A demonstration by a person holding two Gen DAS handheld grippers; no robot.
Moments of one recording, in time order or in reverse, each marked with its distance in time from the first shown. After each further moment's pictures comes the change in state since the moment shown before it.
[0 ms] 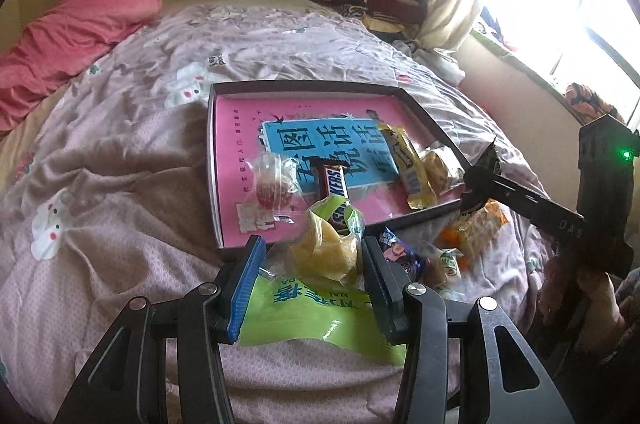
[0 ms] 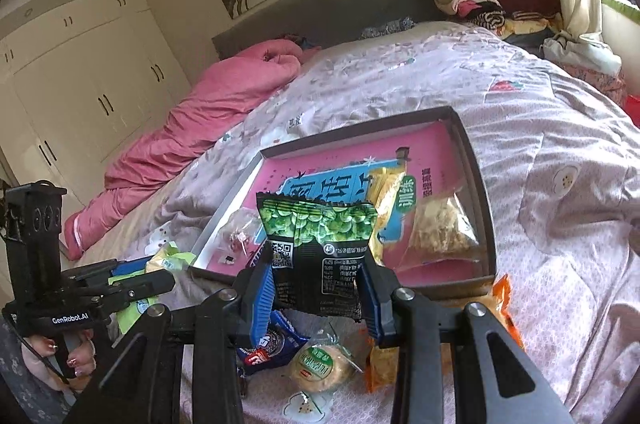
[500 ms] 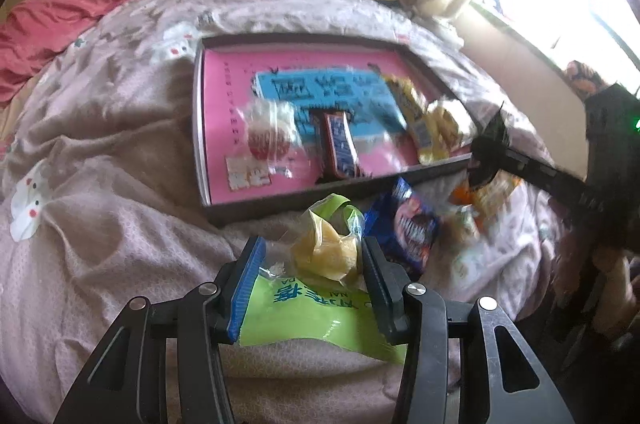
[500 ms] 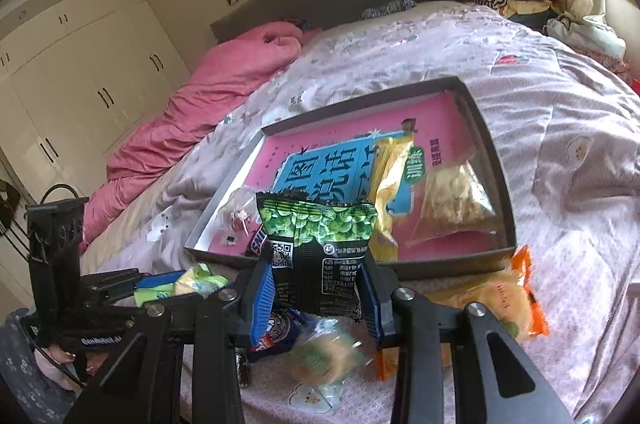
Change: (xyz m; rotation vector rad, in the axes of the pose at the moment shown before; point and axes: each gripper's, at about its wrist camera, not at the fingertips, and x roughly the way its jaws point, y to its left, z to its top) left arm 0.025 0.005 -0.017 0.010 0.109 -0.027; right arm 0.012 -0.003 -0.011 0.027 0.067 0.017
